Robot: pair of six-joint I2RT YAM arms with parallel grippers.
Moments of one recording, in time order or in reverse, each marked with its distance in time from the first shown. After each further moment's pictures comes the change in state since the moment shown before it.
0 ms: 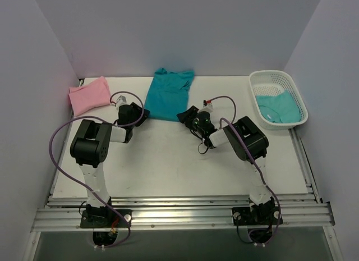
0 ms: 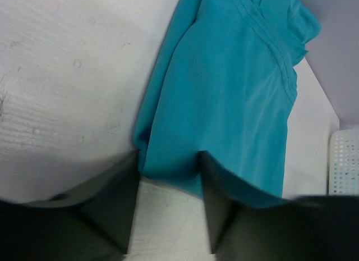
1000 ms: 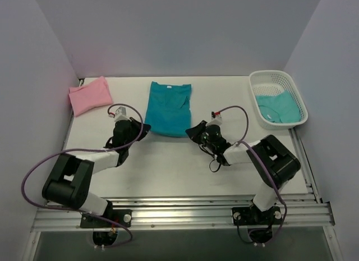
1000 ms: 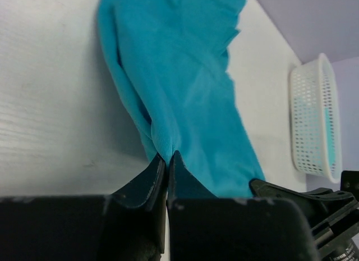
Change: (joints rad) left arm -0.112 -0.448 -0.371 -0.054 0.000 -0.009; right arm 0.061 -0.393 -0.396 -0.072 0.028 -0.003
